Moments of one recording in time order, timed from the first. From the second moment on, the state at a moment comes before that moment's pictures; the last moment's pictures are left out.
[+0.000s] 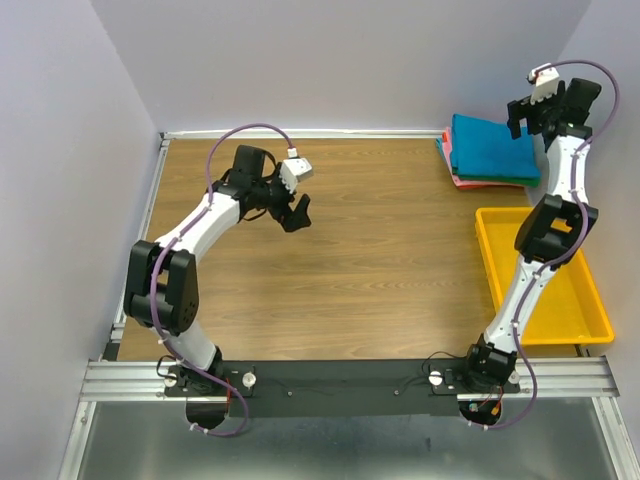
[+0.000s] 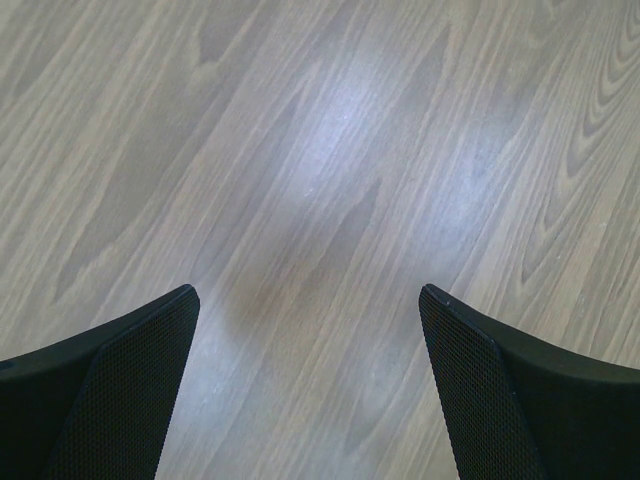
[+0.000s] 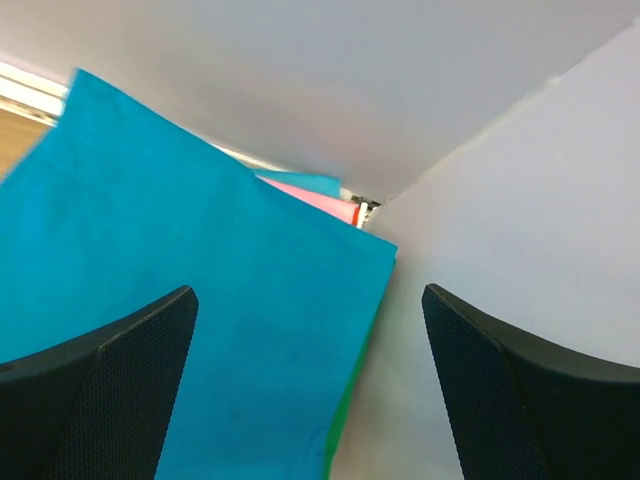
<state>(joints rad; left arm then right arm) -0.30 1.67 1.25 -0.37 0.67 0.44 -0.38 2.38 2.35 -0.39 -0.43 -0.60</state>
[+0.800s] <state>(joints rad) -0.14 1.33 1.09 -0.41 0.54 0.43 -0.06 1.50 1.36 -0.49 -0.55 -0.22</state>
